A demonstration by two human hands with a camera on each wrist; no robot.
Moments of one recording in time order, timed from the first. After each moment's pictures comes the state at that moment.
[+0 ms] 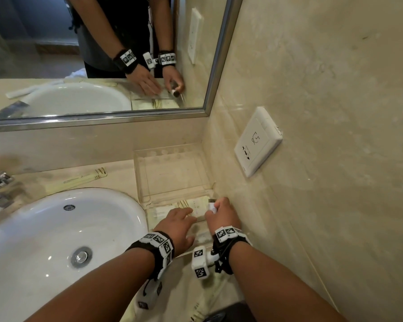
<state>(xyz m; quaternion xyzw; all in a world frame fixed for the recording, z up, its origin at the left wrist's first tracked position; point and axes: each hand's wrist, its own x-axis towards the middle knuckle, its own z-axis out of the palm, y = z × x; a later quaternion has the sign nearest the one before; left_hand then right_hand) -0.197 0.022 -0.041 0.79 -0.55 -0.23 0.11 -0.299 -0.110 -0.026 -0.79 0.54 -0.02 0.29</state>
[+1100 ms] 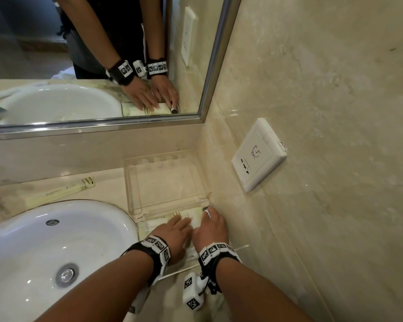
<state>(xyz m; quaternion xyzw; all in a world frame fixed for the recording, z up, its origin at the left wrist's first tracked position) -0.173 -0.010 -0.073 0.75 -0.62 -0.24 -0.03 -0.282 -0.107 -0.067 -0.88 0.46 0.05 0.14</state>
